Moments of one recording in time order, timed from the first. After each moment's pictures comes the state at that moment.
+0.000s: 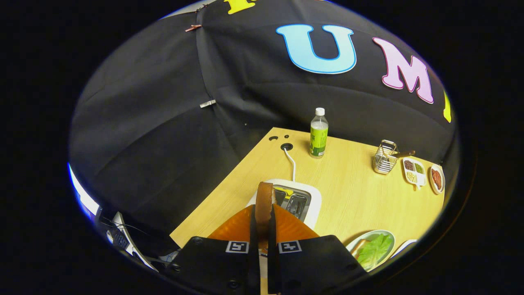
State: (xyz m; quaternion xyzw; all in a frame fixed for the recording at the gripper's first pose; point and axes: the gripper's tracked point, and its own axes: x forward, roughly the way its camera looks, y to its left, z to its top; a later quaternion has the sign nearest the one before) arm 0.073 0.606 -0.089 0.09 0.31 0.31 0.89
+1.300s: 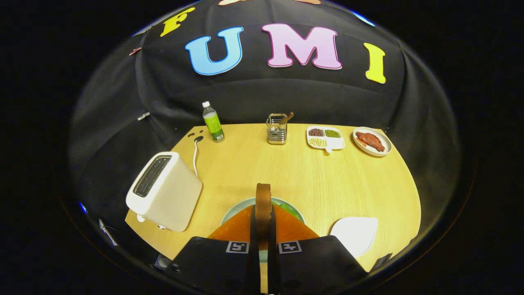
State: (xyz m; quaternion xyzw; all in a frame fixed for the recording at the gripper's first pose) arm 0.051 0.316 -0.208 0.10 0.35 0.12 0.92
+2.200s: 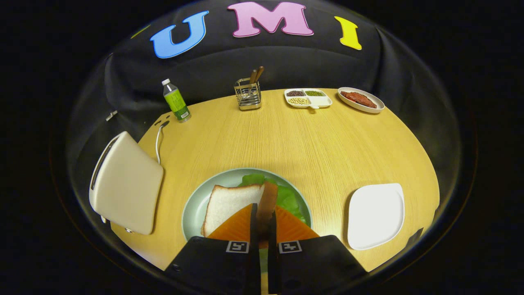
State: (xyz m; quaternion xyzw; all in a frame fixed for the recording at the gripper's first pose) arm 0.060 0.310 -0.332 0.10 0.42 0.05 0.90
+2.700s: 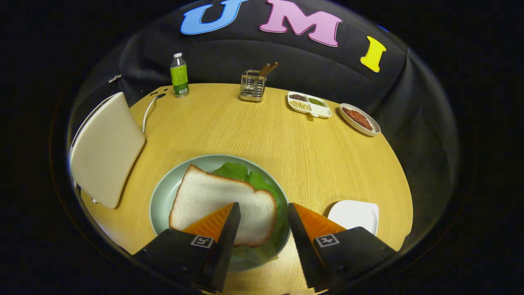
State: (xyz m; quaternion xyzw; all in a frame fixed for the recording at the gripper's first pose) arm 0.062 0.281 -0.334 -0.02 0.41 0.04 0.91
